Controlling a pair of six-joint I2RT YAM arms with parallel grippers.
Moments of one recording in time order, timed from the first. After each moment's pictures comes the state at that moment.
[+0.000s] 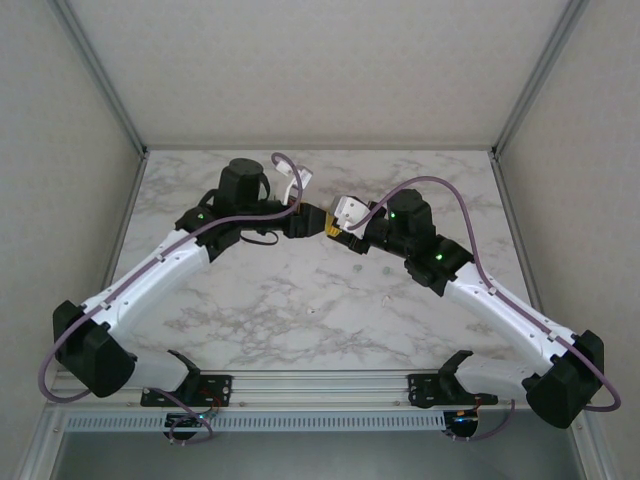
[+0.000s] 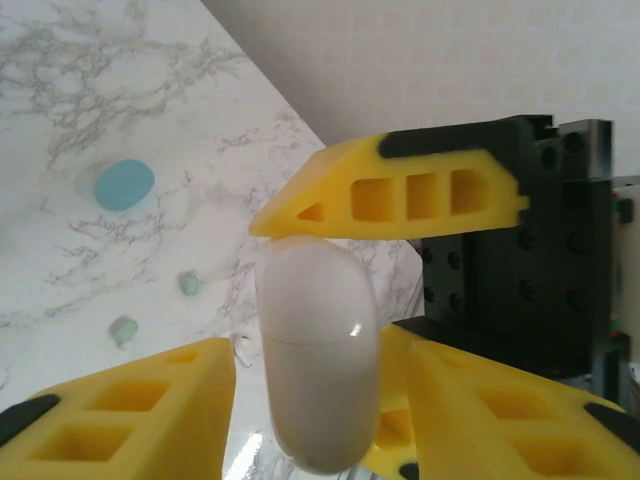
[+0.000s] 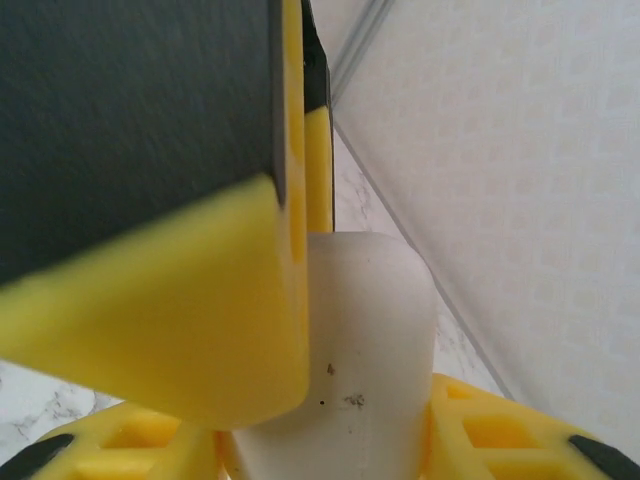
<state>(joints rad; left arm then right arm) -0.62 1.37 1.26 -0.35 0.66 -0.42 0.72 1.16 1.02 -0.18 -0.24 -0.60</state>
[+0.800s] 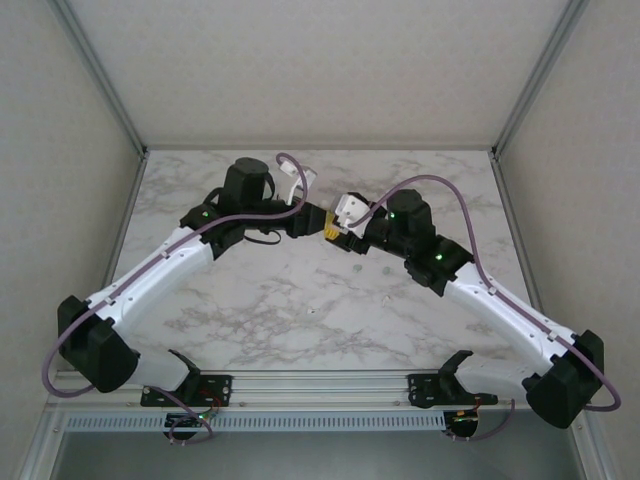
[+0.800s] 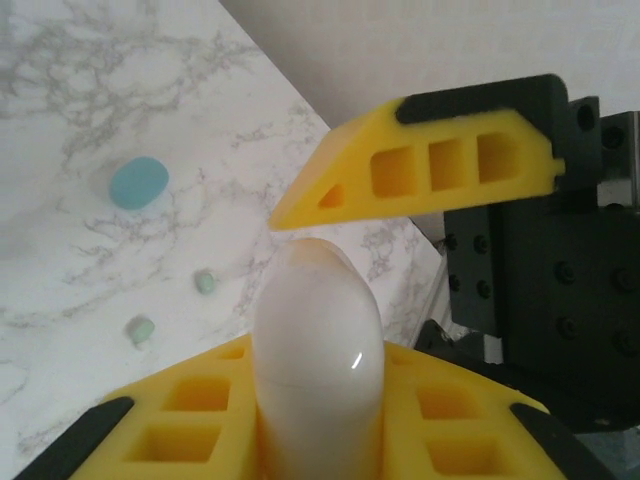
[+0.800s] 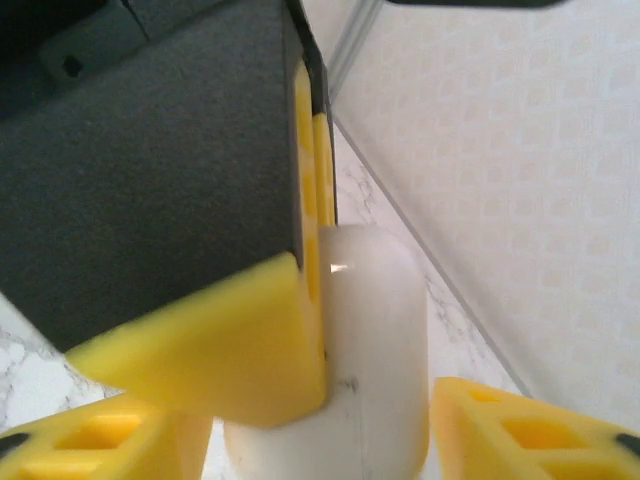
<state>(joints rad) -0.63 1.38 1.27 -0.35 0.62 -0.37 0.72 1.15 1.02 -0.19 -0.23 -0.52</state>
